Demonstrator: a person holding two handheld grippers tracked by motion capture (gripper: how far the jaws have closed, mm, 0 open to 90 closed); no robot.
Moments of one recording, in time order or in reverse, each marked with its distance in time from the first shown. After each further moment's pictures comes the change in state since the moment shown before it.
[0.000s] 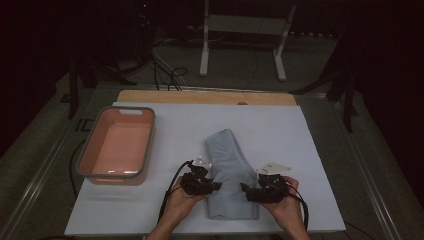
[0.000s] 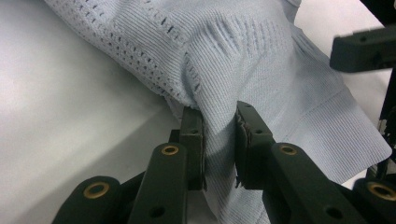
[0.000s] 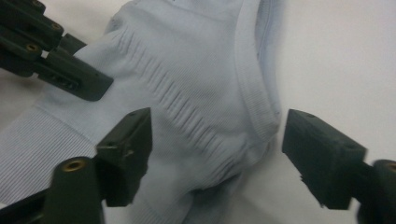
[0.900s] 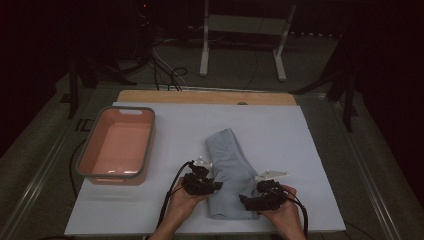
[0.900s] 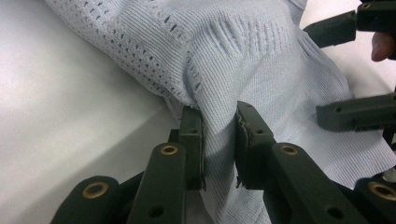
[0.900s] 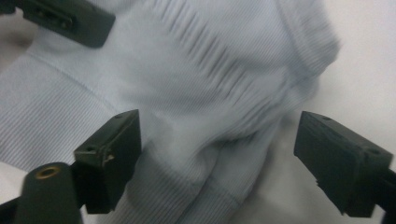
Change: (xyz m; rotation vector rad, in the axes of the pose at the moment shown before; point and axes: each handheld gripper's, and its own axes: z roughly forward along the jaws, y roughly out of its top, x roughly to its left) left arm -0.003 0.000 0.004 -0.012 0.019 -0.027; right arm 0.001 -0.023 0.015 0.131 0.060 0.073
